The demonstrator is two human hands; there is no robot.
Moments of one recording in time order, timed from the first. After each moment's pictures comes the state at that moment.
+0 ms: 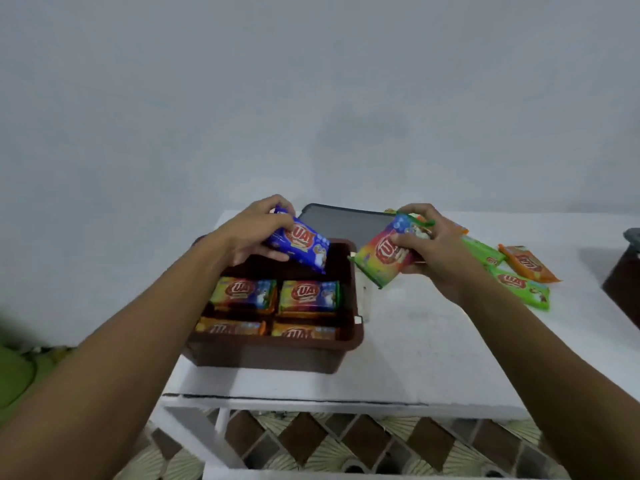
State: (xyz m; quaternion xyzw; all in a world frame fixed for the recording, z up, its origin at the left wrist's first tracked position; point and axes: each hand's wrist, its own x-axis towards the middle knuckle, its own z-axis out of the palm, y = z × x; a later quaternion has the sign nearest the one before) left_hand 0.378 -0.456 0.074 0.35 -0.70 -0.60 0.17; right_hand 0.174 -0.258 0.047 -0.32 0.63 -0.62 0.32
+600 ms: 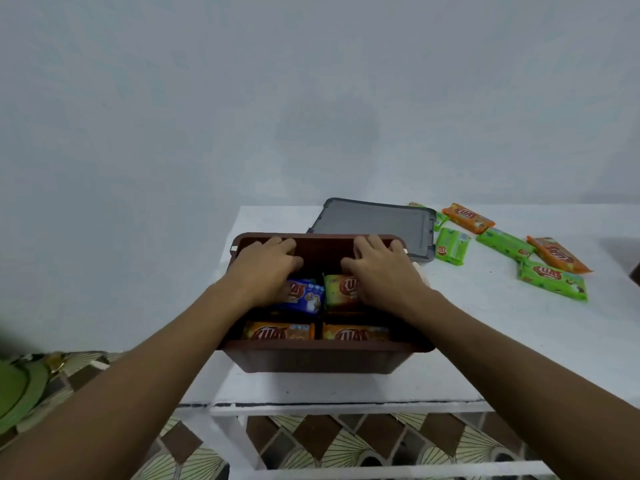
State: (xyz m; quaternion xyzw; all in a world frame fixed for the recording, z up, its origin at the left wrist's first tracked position) left_hand 0.449 -0.506 0.010 0.17 -0.98 0.11 -0.02; right_hand 0.284 -0.354 0.005 -0.64 0.76 0.03 -0.13
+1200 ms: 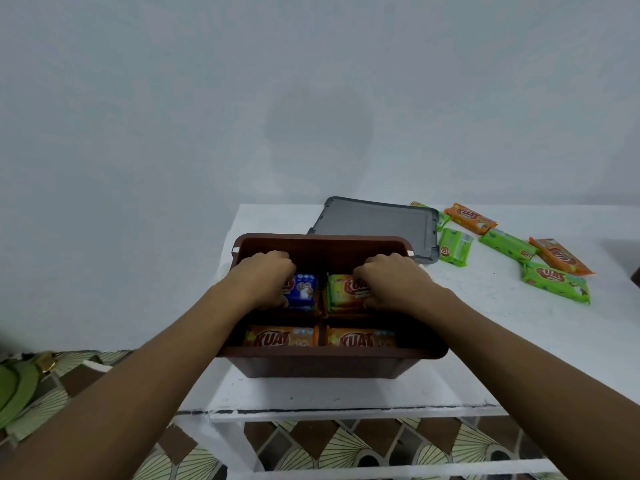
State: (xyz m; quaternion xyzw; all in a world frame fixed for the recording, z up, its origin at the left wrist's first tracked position) left_hand 0.449 -0.514 0.005 0.24 -0.97 0.00 -0.09; right_hand 0.273 -0.362 0.005 -0.65 0.76 0.07 -0.02
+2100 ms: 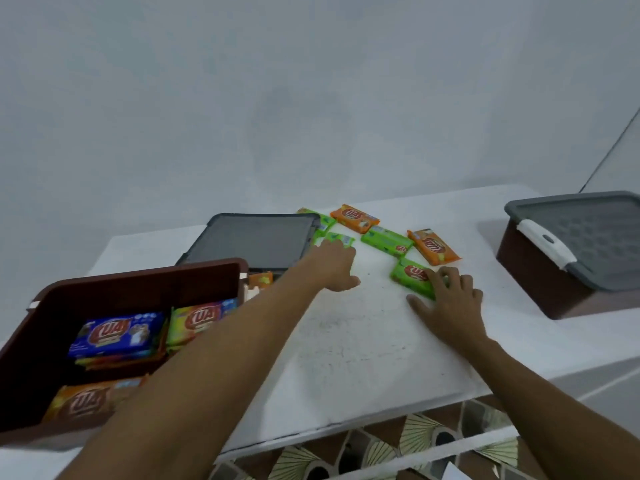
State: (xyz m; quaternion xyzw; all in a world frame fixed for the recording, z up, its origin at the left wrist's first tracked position) left_hand 0.132 -0.348 -0.009 0.14 -0.98 -0.01 -0.13; right_hand 0.014 -0.125 -0.114 -0.31 0.94 -0.11 -0.09
